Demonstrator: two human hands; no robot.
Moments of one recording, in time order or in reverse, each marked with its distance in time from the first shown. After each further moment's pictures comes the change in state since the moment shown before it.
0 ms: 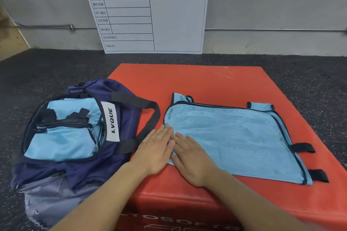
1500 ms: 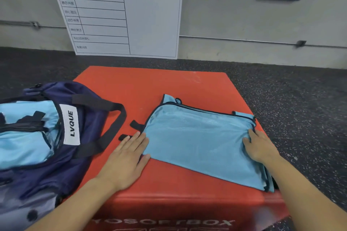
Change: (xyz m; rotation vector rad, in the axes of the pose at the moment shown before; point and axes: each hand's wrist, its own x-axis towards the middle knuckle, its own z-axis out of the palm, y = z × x) left_hand -0.017 0.032 0.019 0.183 0.089 0.066; right_hand -0.164 0.226 -0.112 -0.152 -0.007 0.985
